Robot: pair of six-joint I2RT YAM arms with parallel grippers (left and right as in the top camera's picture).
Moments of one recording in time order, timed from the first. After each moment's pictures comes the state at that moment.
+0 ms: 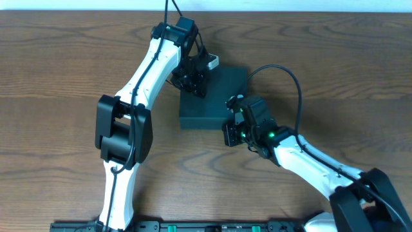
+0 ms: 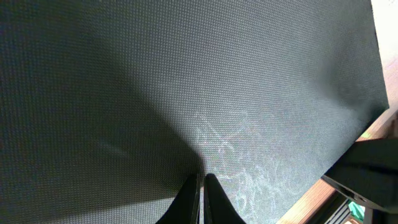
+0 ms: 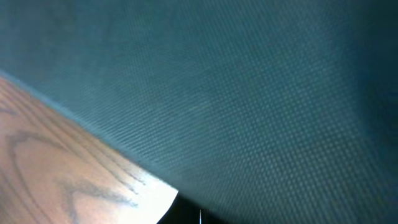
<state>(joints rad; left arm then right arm) -0.36 2.26 2.02 -1.34 0.47 0.27 0.52 1.55 0.73 -0.12 -0.25 0.34</state>
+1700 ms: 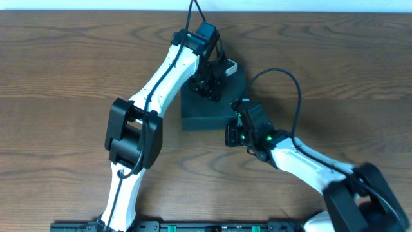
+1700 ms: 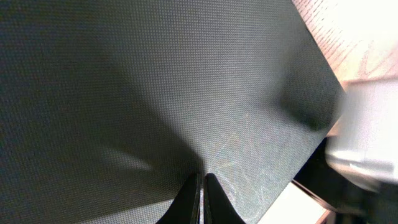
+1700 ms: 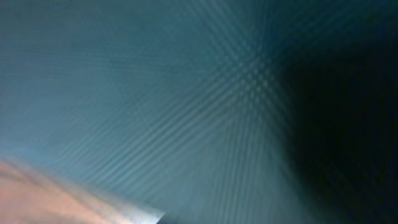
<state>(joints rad) -0.47 2.26 2.02 -1.29 0.44 0.27 0.54 1.61 0.68 -0.04 -0.14 0.48</state>
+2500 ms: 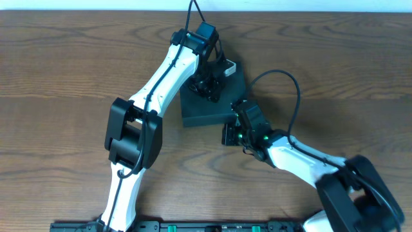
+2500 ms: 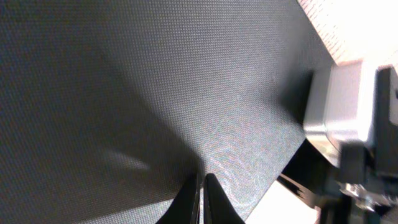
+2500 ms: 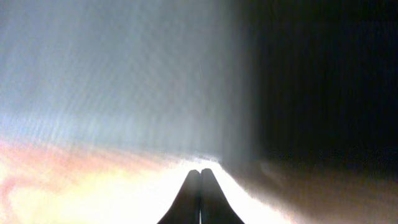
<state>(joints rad) -0.47 2.26 2.02 -1.30 0.43 0.27 0.54 1.61 0.68 -0.05 -0.21 0.61</state>
